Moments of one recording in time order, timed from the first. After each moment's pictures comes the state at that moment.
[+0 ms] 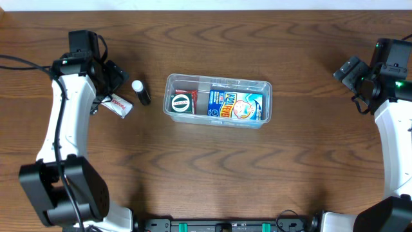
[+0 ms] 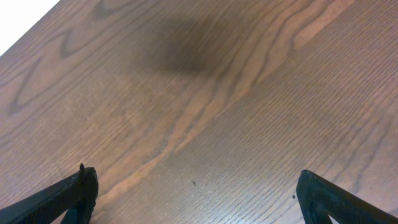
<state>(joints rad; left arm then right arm) 0.14 1.71 1.43 -0.96 -0.08 -0.72 -0.21 1.49 1.28 -0.76 0.13 0.54</state>
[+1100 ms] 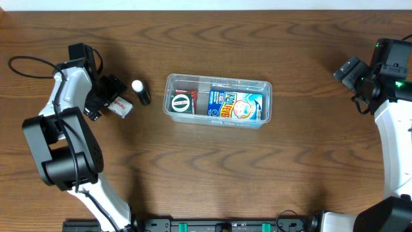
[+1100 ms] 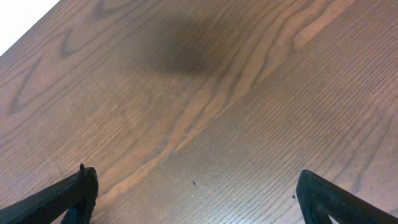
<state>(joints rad) 0.25 2.01 1.43 -0.86 0.02 -0.58 -0.21 1.49 1.28 -0.76 0.13 0.54</state>
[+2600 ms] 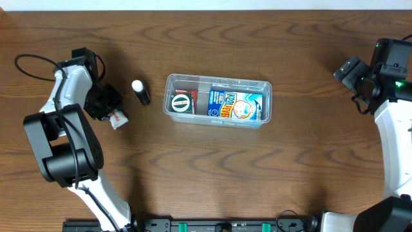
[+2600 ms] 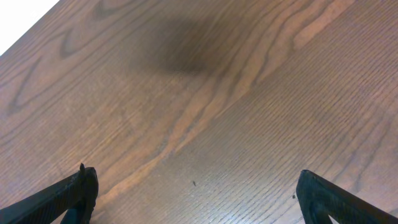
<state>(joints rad) 0.25 2.03 1.48 -1.05 0.04 -0.48 -0.21 1.49 1.28 -0.76 0.13 0.54</state>
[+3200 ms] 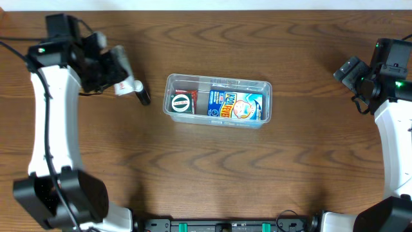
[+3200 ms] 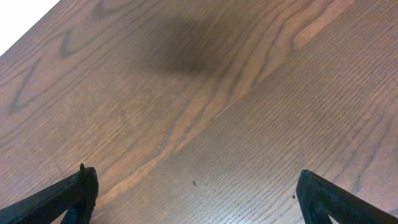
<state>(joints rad) 0.13 1.67 1.66 -1.17 0.35 -0.14 -0.21 1.49 1.28 -0.76 0.13 0.54</state>
